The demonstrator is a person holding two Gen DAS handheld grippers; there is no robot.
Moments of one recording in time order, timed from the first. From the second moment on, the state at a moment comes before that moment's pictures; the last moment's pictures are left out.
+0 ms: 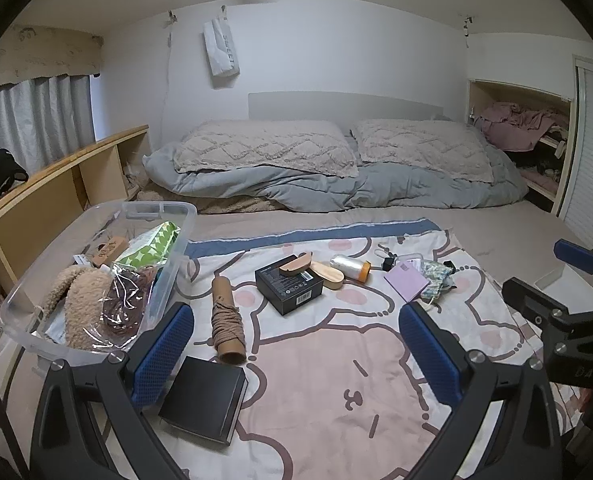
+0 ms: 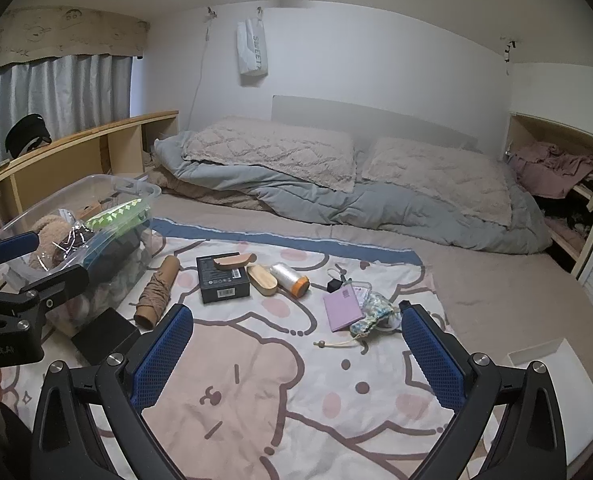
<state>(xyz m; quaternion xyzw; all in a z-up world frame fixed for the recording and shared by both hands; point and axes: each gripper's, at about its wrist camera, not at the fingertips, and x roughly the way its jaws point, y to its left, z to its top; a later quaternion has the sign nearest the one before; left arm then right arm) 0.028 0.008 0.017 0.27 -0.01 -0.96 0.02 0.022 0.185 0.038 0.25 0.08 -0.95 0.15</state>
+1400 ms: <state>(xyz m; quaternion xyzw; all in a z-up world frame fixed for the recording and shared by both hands) -0.012 0.008 0.045 0.19 0.01 -0.98 0.01 -0.052 0.313 0.034 0.21 0.08 -0.96 0.15</state>
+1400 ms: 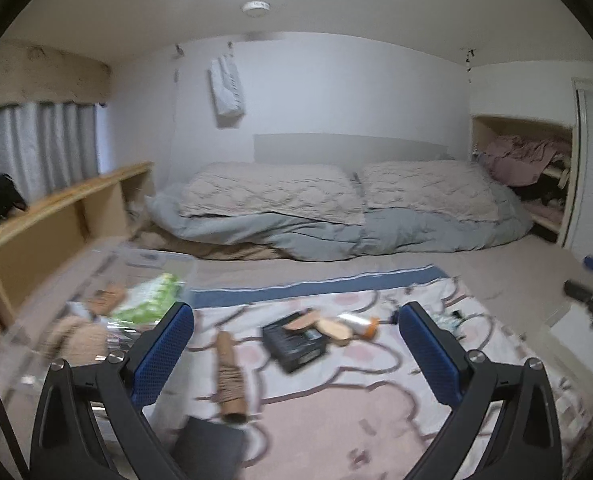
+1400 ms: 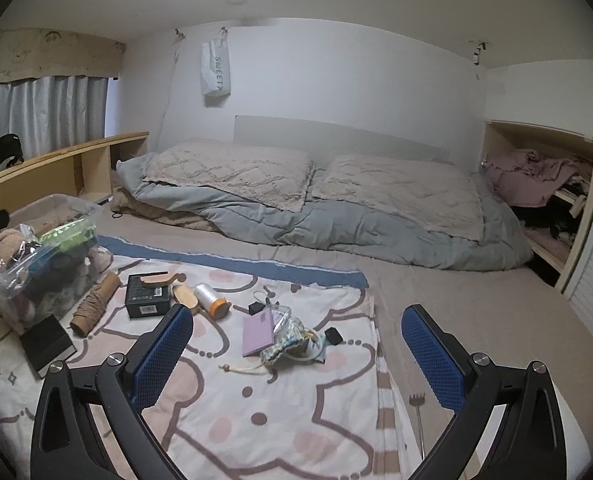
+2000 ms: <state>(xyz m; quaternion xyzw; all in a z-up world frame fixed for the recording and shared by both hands) -0.121 0.089 -0.063 0.25 0.05 -0.97 -0.01 -0.128 0.265 -0.063 0.26 0.07 -0.95 0.16</state>
